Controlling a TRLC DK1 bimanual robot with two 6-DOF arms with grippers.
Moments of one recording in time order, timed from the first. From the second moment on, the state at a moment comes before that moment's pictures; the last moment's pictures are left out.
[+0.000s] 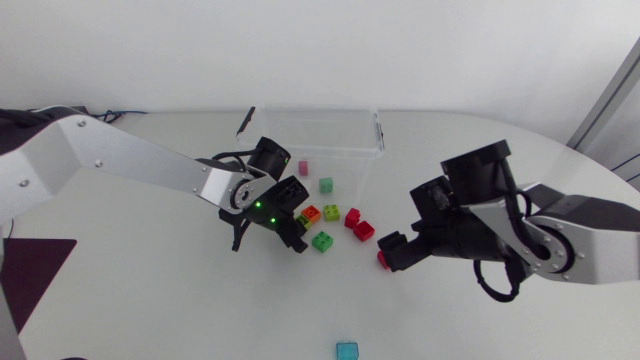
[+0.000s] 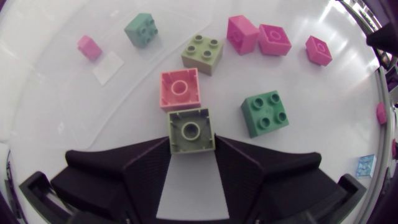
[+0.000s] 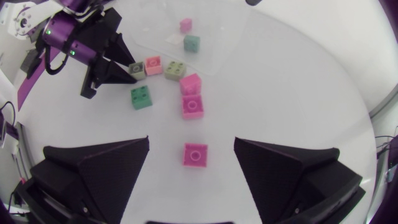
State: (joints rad) left arm -0.52 2.06 1.16 -0.15 0.14 0.41; right arm 0.46 1.34 0.62 -0.16 -0.02 -0.01
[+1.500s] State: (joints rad) left arm -0.38 1.63 1.23 -0.11 0.14 0.38; right arm 0.50 1.41 0.59 -0.14 0.03 -0.01
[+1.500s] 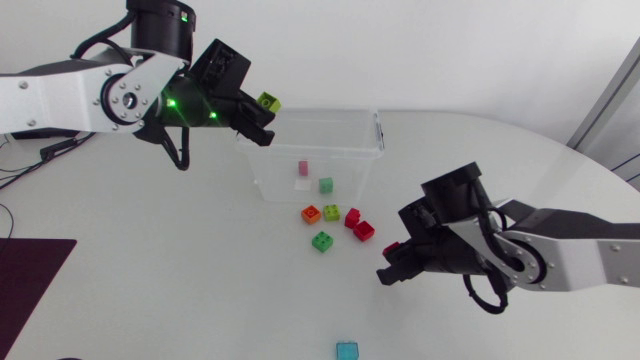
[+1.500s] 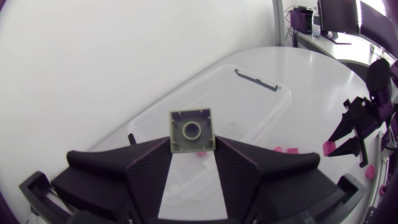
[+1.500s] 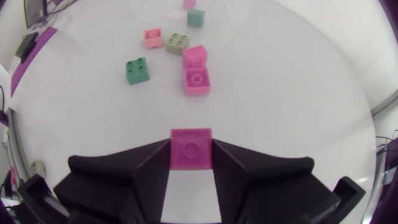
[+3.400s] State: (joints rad) left arm -0.65 1.18 0.50 -0.47 0.38 0.96; right arm 0.48 2.03 1.61 -0.30 0.09 -0.06
